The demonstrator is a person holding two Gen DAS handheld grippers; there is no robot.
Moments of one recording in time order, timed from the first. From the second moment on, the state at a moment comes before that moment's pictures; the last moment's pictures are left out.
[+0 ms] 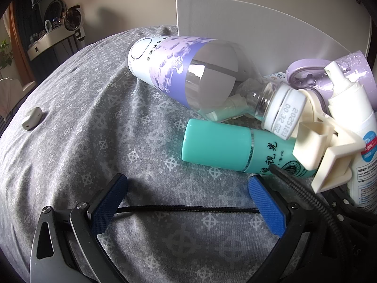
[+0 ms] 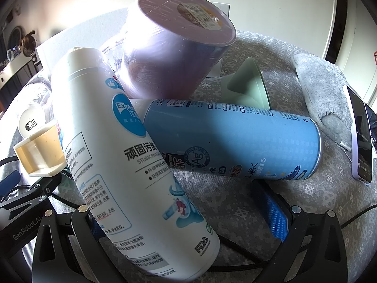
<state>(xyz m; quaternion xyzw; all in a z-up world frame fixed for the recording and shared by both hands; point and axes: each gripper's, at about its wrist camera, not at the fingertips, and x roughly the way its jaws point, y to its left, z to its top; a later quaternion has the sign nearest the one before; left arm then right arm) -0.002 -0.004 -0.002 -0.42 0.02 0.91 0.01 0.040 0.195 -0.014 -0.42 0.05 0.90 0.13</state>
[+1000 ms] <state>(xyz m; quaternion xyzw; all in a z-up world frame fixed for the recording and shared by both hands) -0.002 -0.004 -0.002 -0.42 0.02 0.91 0.01 0.038 0.197 -0.014 -0.42 0.05 0.90 0.13</state>
